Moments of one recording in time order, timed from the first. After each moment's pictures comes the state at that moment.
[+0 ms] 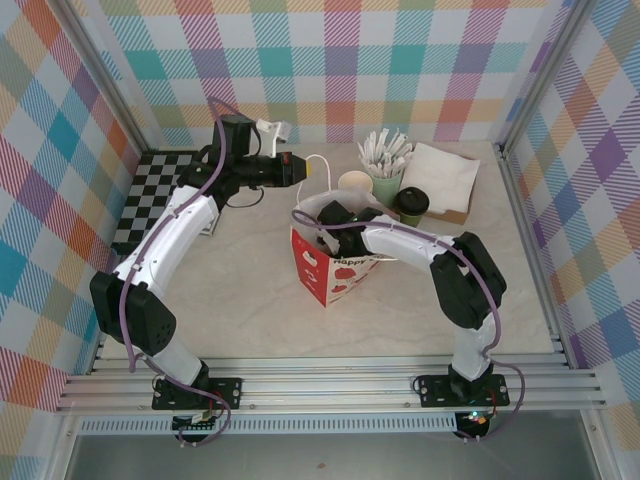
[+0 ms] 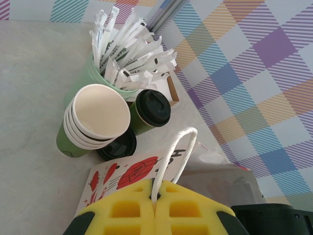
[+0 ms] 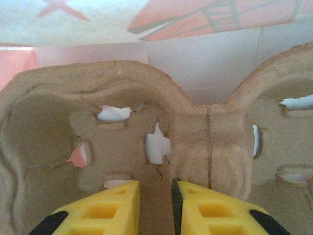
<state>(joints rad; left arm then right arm) -0.36 1.62 1.64 -0.56 0.62 -0.37 0.75 1.90 1.40 -0.88 -0.08 0.15</state>
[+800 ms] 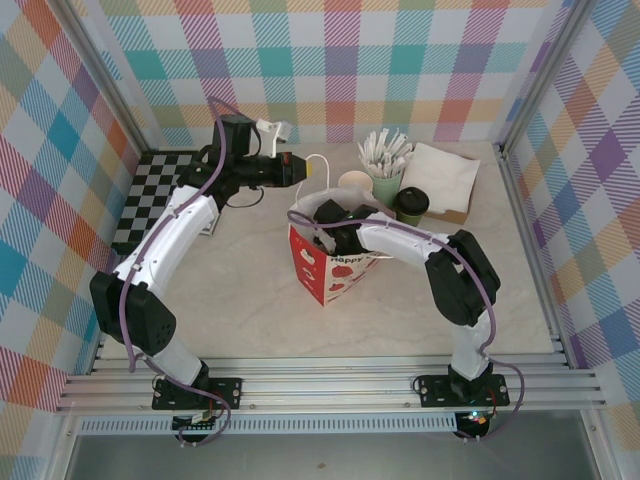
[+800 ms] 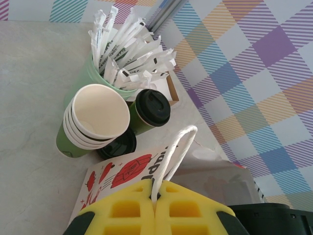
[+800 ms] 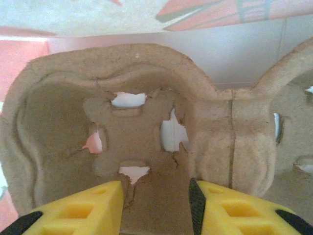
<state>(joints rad) -0.36 1.62 1.64 -0.56 0.62 -0.36 0.76 1.93 1.45 -0.93 -0.12 0.15</state>
